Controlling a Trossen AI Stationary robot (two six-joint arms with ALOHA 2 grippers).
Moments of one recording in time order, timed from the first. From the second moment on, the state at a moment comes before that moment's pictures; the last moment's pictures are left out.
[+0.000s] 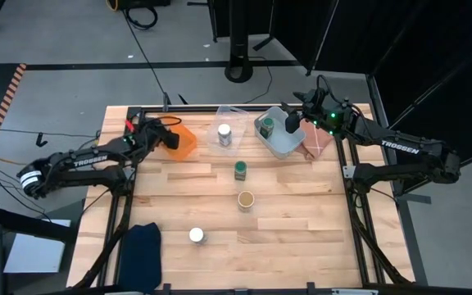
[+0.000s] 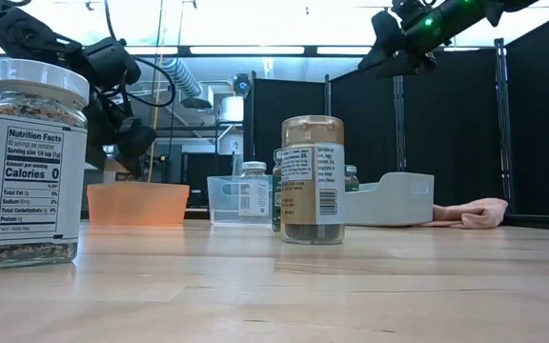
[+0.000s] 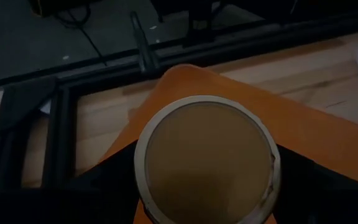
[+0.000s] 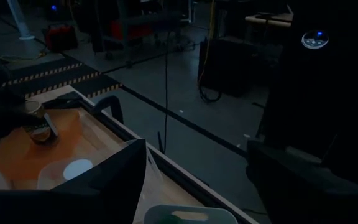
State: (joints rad) left arm 0.61 0.93 0.40 -0.27 -0.59 -0.47; right arm -0.46 1.01 0.84 -0.07 0.36 0.09
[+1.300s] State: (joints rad) left arm 0.73 1.00 0.45 -0.22 -0.43 -0.45; right arm -0.46 1.01 0.84 -0.07 0.36 0.09
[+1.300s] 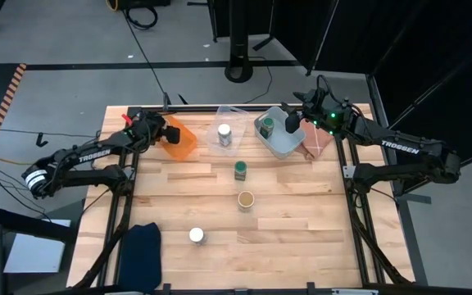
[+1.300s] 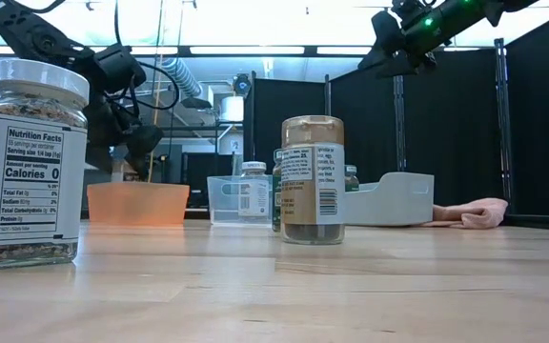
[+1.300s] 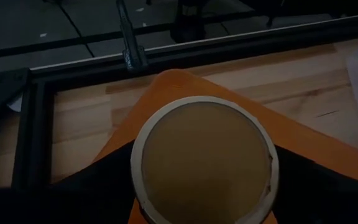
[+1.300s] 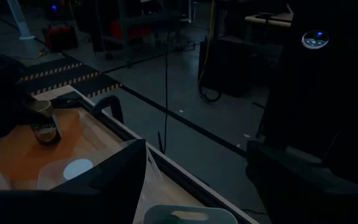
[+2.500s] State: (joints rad) left arm 0.71 1.00 0.90 -0.50 -0.42 -0.27; right arm -0.46 1.01 0.84 -0.07 0.36 0.06
